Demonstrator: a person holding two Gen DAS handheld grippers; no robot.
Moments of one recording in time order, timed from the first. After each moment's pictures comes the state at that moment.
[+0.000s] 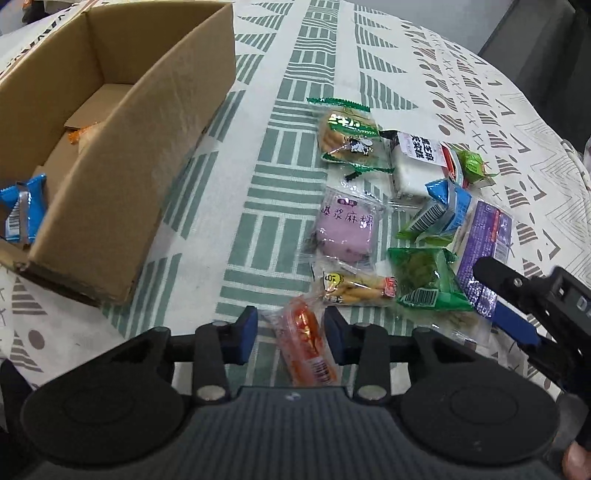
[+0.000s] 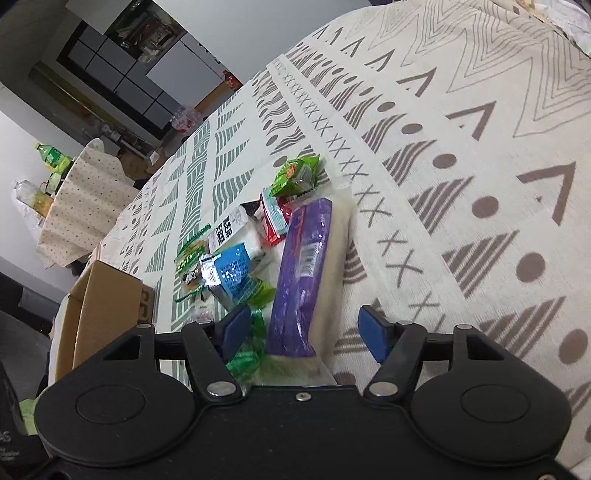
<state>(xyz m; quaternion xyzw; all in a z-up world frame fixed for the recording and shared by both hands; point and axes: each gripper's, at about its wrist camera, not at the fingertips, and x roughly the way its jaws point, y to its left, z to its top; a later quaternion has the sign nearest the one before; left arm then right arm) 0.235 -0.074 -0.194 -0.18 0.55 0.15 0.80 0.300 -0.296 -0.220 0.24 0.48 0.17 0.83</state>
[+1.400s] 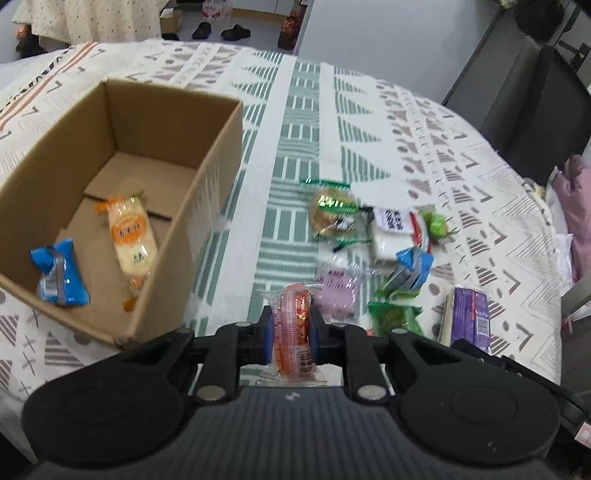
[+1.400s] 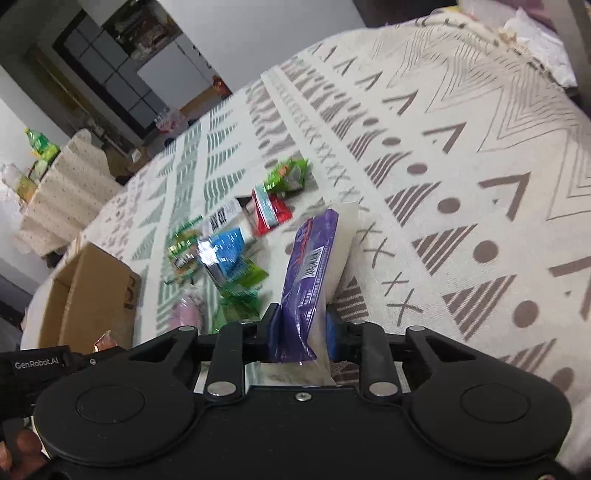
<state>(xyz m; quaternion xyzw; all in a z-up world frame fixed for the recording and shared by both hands) 0.220 -0.049 -0.141 -0.19 0.48 0.12 0.85 0.266 -0.298 -0.195 0.19 0.46 0.14 0.85</state>
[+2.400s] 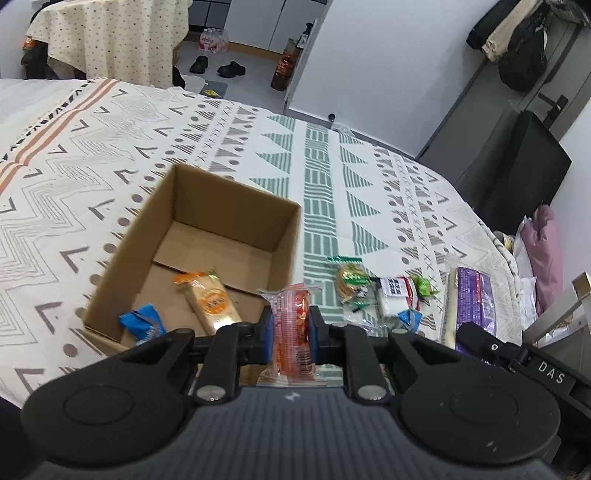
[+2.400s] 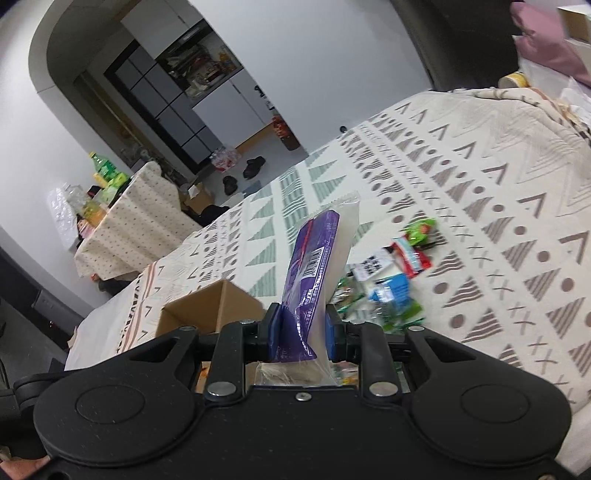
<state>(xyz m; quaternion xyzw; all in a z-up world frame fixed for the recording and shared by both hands) 0.180 0.040 -0.061 -0.21 0.42 0.09 0.88 0.233 -0.215 -0.100 0.22 0.39 0.19 0.88</state>
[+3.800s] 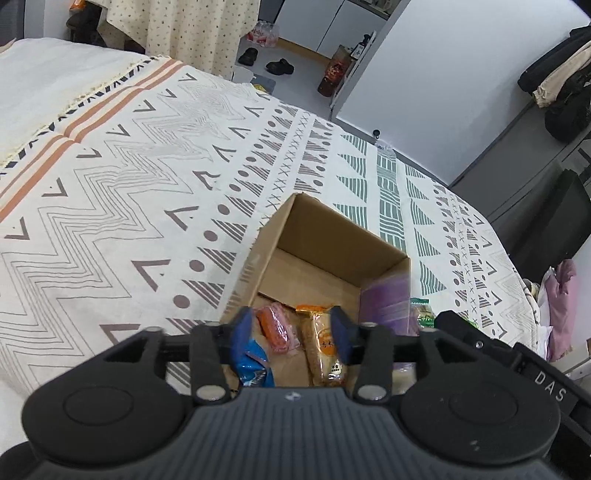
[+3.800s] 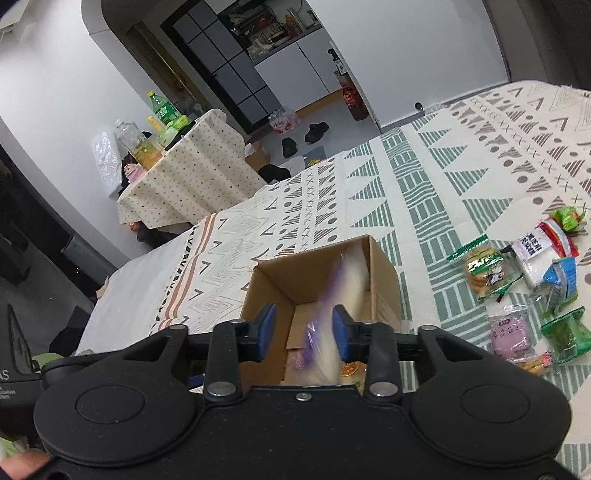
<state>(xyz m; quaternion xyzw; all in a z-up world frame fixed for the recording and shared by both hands) 0.165 0.159 -0.071 -0.27 0.42 0.14 0.86 0.228 -0.069 -0.090 0.17 0.40 0.28 0.86</state>
